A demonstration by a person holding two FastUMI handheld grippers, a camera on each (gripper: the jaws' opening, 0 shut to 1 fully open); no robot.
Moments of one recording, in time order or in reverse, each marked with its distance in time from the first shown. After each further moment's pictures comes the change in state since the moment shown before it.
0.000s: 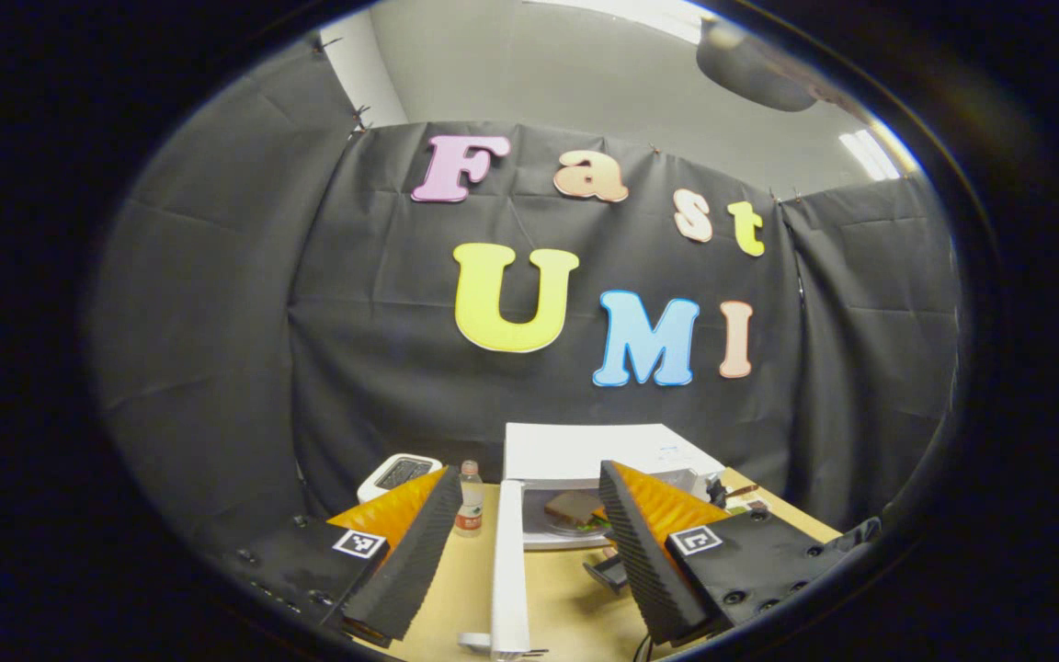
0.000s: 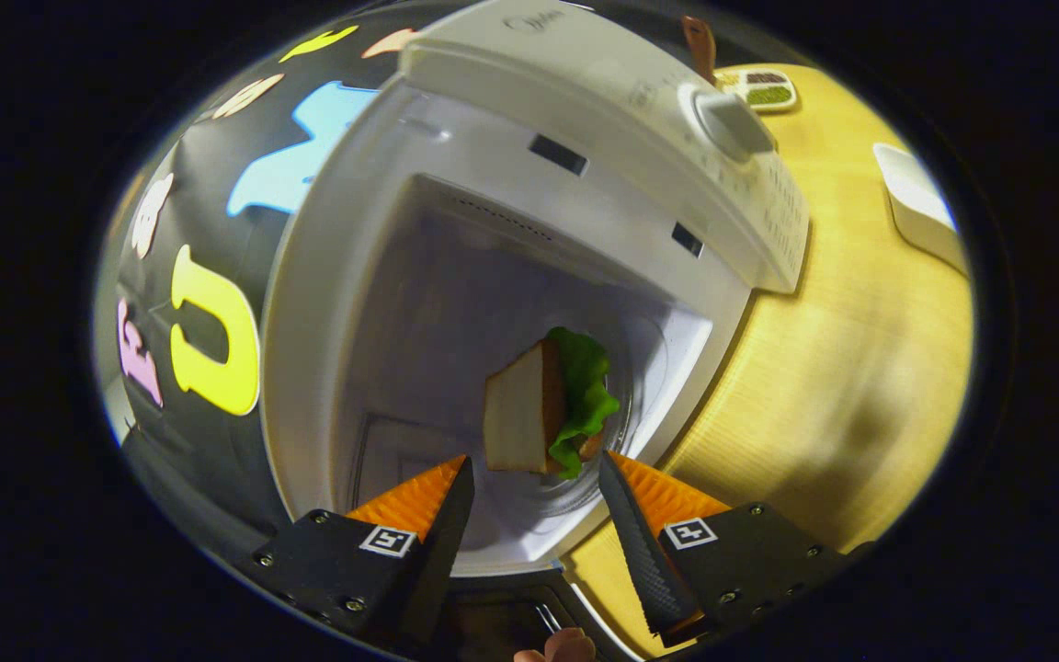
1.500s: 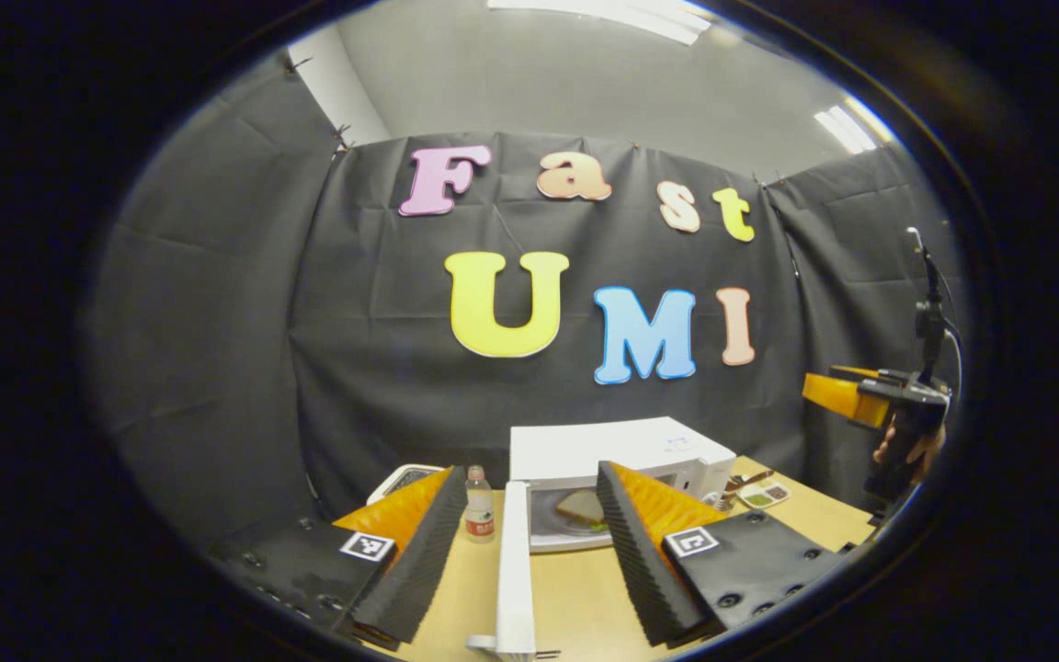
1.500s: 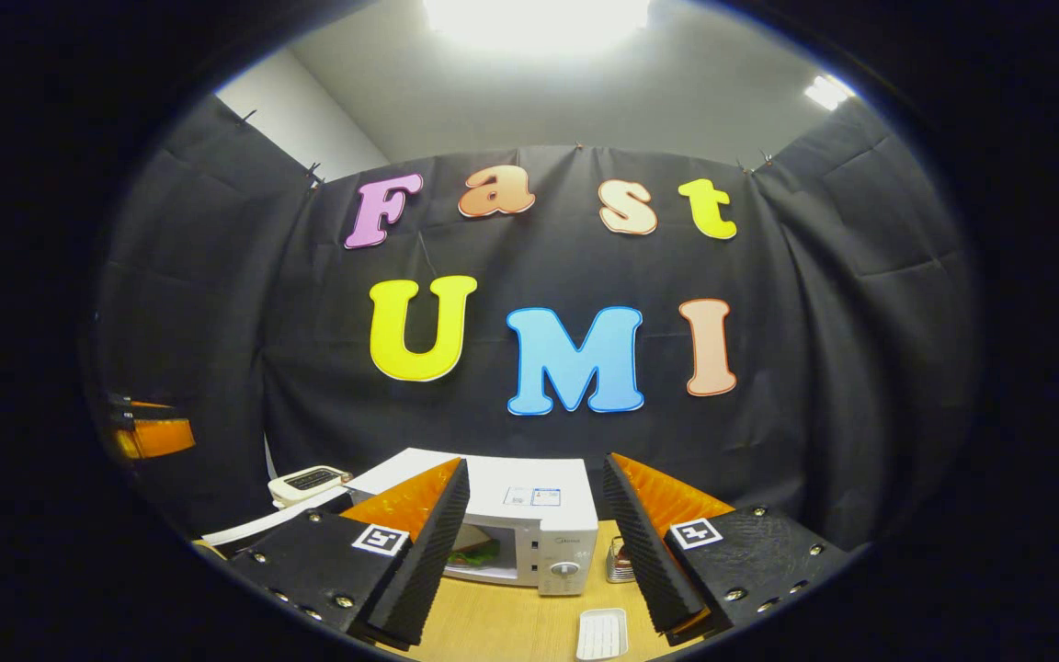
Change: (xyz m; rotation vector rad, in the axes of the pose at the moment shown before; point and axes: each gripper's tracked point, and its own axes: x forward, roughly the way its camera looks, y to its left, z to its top) left arm -0.009 -0.005 -0.021 0.086 0.004 0.021; right arm -0.338 0.131 0.188 -1.097 -0.518 0.167
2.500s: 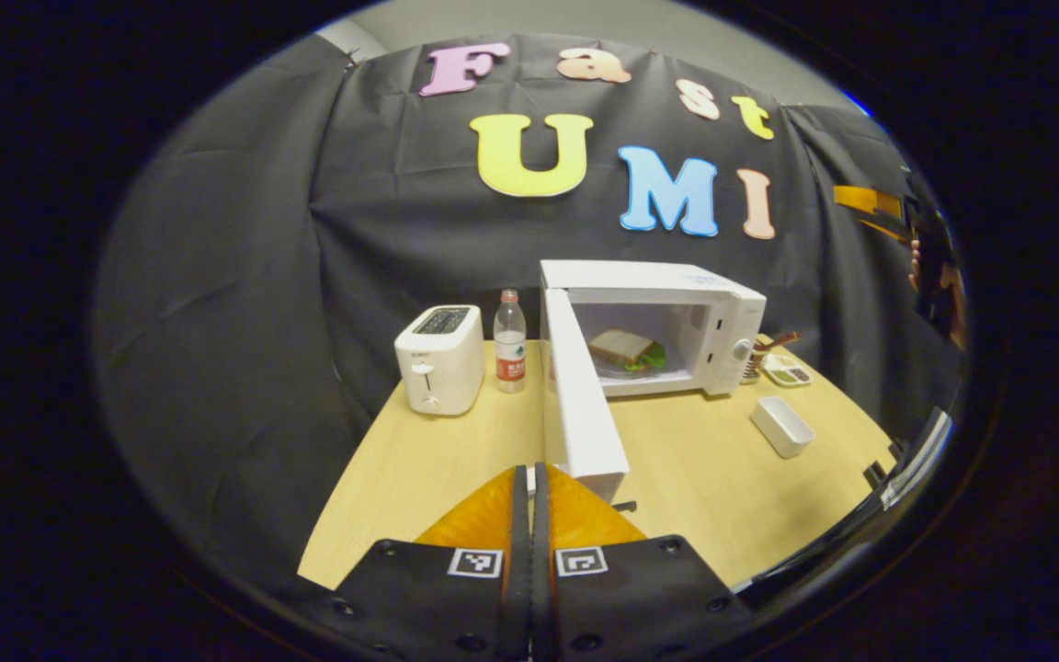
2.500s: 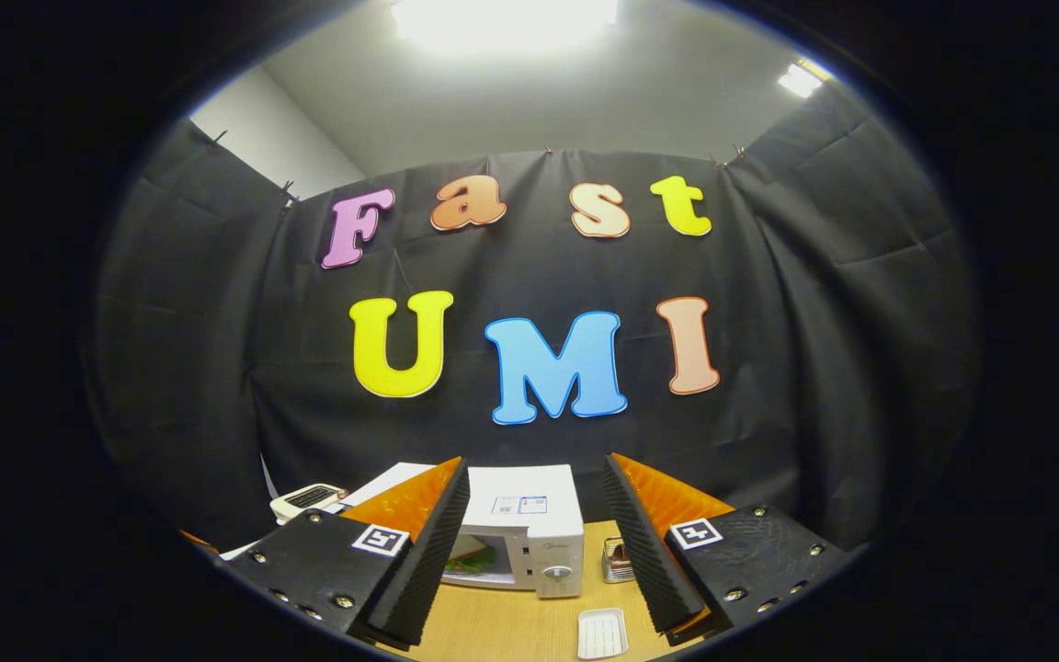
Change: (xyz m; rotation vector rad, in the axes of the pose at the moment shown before) left arm -0.066 0.039 -0.193 0.012 0.396 0.044; right arm 0.000 -0.030 0.008 0.070 0.001 -0.048
